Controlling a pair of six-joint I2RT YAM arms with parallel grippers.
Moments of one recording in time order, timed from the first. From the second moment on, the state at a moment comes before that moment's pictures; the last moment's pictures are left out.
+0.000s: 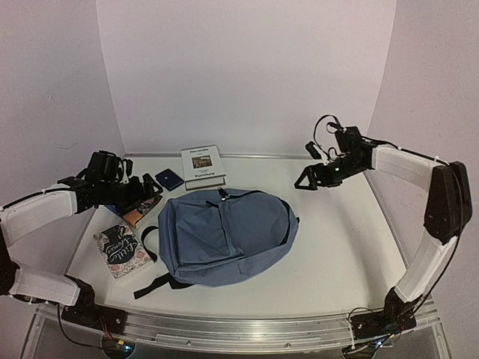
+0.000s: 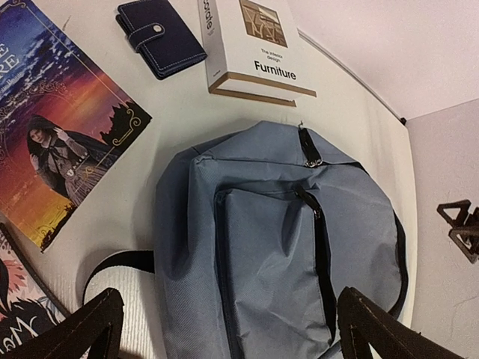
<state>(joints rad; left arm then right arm) -0.34 1.19 0.80 -0.31 0.21 -0.68 0.30 1.76 1.41 -0.61 -0.49 -0.07</state>
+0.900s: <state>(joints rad) -0.54 1.48 0.66 -0.14 0.30 -0.74 0.41 2.17 1.59 -0.60 -0.50 -0.02</state>
